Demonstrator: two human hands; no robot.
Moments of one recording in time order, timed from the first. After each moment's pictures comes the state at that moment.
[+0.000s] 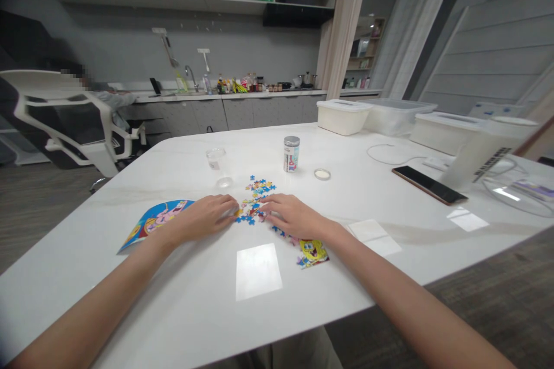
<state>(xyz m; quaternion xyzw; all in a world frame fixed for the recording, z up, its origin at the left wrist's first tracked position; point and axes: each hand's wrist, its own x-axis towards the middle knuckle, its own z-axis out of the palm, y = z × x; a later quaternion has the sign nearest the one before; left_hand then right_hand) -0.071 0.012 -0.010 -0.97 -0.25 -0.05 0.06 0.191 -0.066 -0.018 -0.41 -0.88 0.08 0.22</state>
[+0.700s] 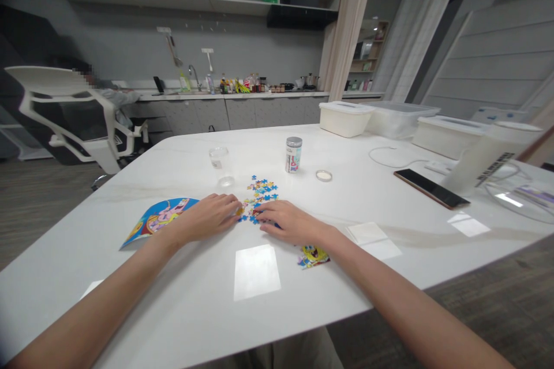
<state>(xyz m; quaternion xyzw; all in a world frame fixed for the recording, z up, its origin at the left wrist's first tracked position) -0.064 0.003 -0.007 -0.96 -0.24 -0.01 0.14 0.179 -0.068 -0.020 -0.38 -0.90 0.10 0.20</state>
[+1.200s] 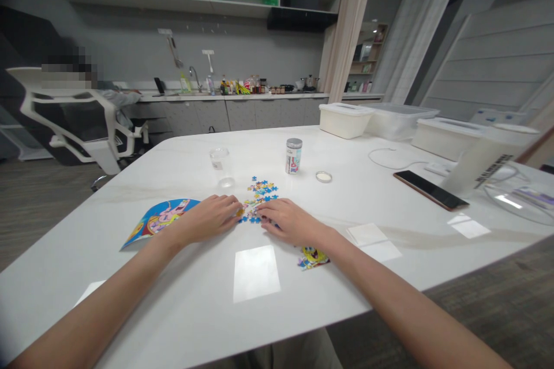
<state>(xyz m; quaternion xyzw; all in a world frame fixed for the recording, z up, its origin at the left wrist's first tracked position) -0.064 0.004 -0.010 -0.96 -0.24 -0.01 0.16 0.178 -0.066 -0.024 -0.39 -0.89 0.02 0.21</state>
